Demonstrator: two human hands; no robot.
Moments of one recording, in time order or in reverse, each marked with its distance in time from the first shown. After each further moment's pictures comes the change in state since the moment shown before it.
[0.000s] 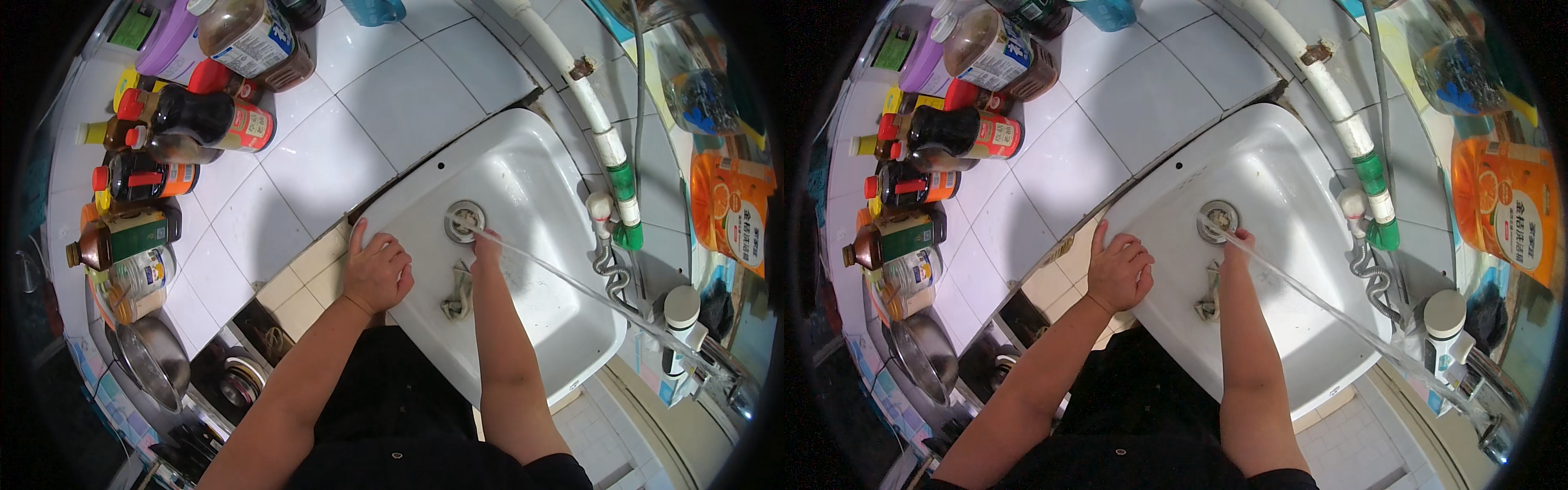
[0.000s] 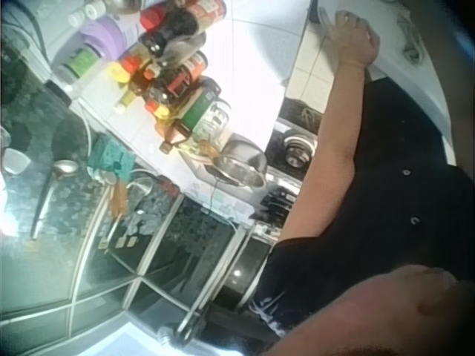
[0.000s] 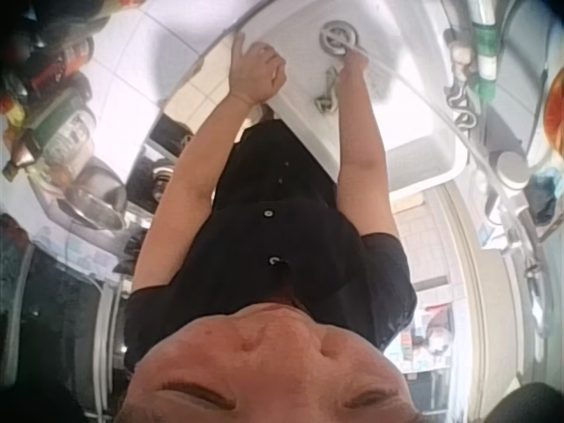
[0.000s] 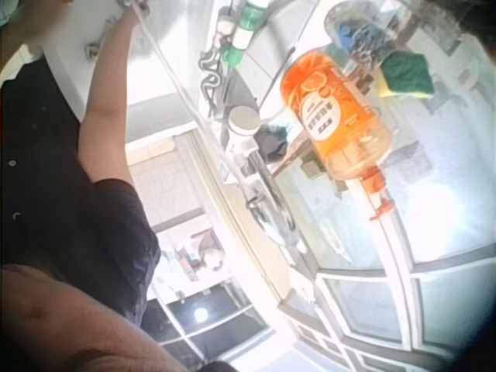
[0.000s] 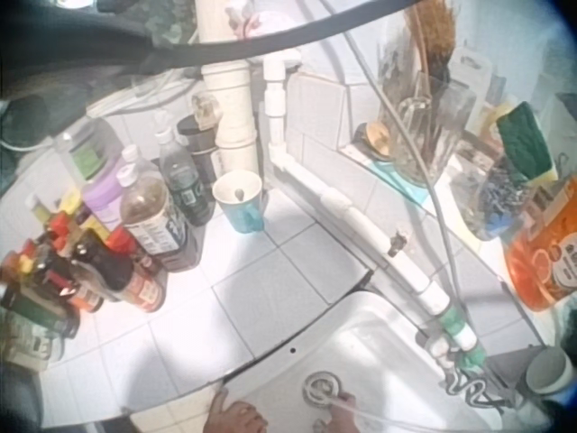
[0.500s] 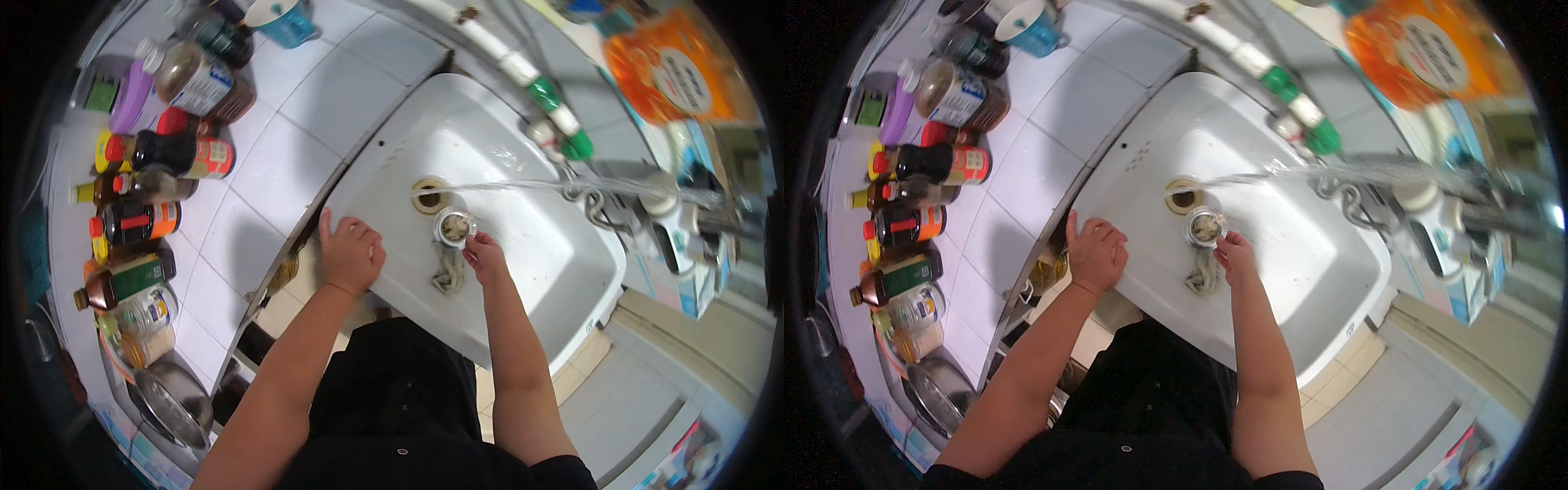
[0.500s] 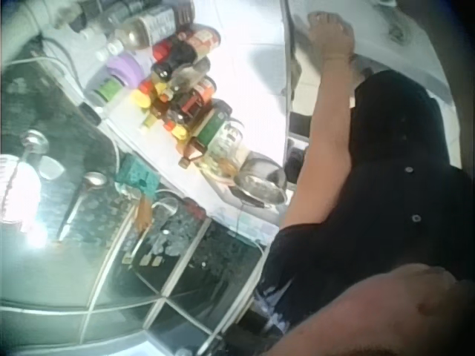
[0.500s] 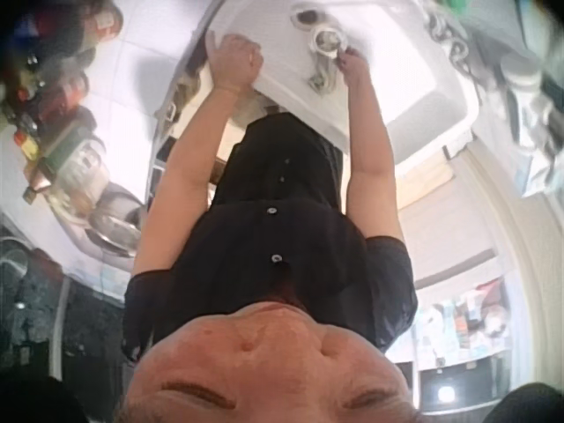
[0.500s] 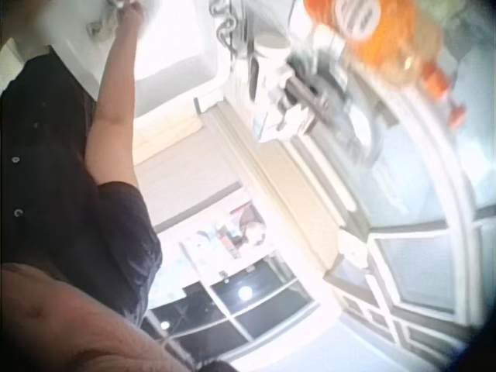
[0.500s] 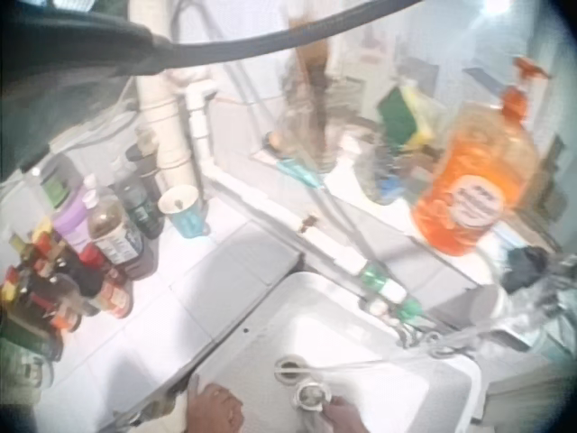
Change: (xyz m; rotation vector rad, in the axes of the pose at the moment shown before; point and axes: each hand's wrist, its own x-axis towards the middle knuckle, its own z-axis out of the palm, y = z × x) left_hand -0.005 0.004 0.003 0.097 -0.070 0.081; right_hand -0.074 0.008 -0.102 0.257 -0.264 0.144
